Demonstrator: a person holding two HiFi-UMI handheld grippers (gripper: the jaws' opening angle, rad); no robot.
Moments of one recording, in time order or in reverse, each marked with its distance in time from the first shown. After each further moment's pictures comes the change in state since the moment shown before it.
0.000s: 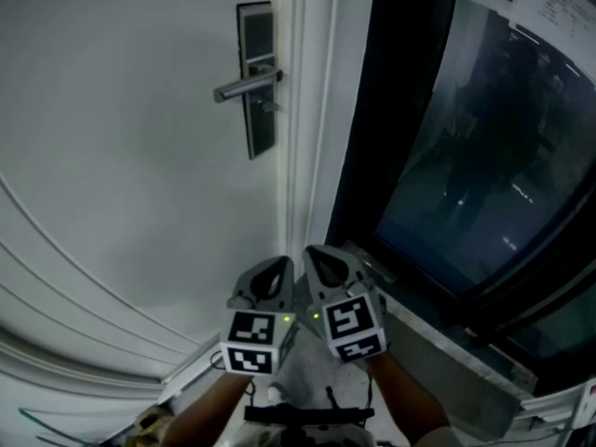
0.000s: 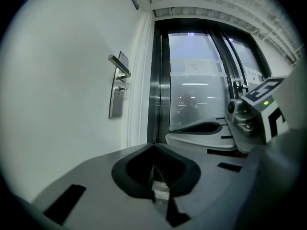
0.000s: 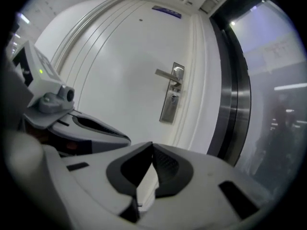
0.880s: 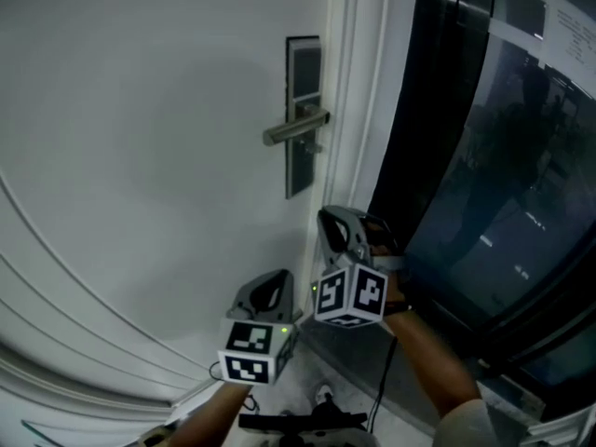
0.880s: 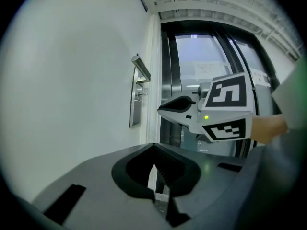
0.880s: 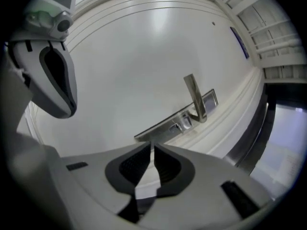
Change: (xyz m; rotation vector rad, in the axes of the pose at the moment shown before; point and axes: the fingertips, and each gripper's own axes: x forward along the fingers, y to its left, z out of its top) left arm 0.014 0.089 0.026 0.000 -0.029 0.042; right arm 0.120 -0.042 0.083 -0.818 0.008 -0.191
